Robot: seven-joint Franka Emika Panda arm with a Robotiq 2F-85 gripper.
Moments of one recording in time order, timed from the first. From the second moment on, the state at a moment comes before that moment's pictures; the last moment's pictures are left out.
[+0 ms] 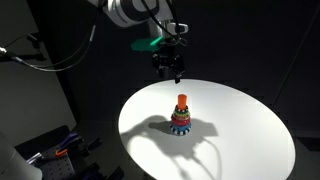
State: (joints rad) arm -0.09 0.02 -0.16 -2.12 -0.16 2.23 -0.09
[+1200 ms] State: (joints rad) arm -0.09 0.14 -0.16 -2.05 -0.16 2.30 -0.04
